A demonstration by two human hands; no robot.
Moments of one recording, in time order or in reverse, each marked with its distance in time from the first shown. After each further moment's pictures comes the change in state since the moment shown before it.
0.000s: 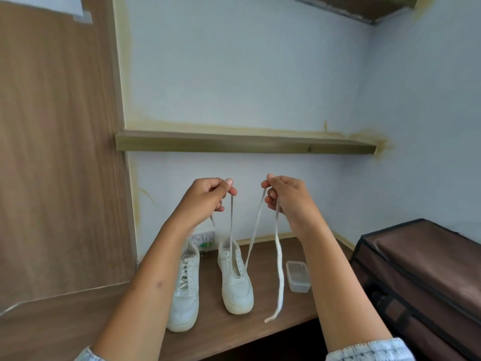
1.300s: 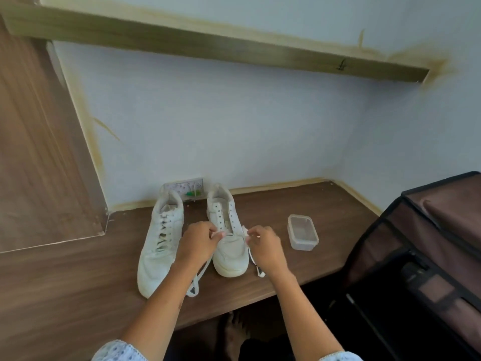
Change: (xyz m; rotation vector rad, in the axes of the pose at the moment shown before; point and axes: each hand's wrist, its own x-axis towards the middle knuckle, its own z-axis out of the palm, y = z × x) left_hand -0.006 -0.277 0.099 0.589 -0.083 -0.332; right_hand 0.024 0.306 0.011 -0.739 -0.149 0.209
